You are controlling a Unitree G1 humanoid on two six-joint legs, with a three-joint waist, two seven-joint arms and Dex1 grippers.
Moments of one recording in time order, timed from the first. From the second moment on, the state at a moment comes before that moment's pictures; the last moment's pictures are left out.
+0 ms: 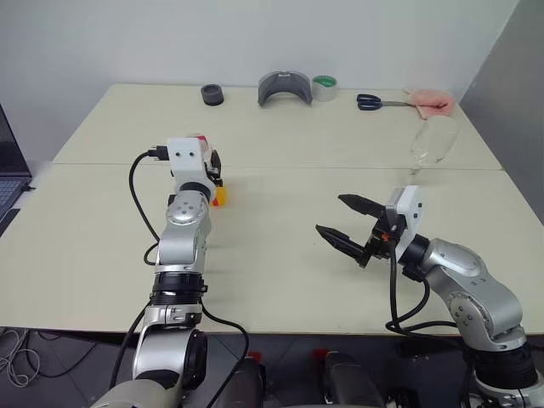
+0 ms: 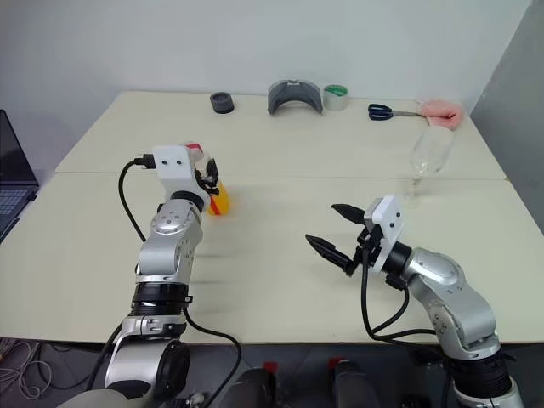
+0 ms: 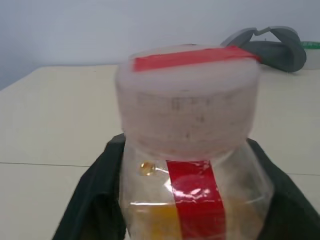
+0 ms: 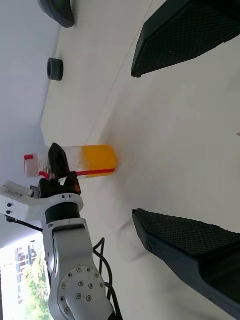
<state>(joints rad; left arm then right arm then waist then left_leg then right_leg) -0.64 0.20 0.17 0.22 -0.04 0.32 0.07 -0.22 -0.47 0.02 -0.46 0.53 0.49 0.66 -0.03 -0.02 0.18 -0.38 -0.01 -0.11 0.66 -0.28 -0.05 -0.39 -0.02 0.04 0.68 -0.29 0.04</state>
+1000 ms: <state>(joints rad) -0.61 0.27 -0.09 0.04 -0.29 0.35 -0.67 -0.26 -0.54 -0.08 -0.72 0.69 0.75 0.47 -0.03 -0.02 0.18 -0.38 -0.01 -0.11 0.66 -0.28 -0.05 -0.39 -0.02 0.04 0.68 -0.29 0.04</state>
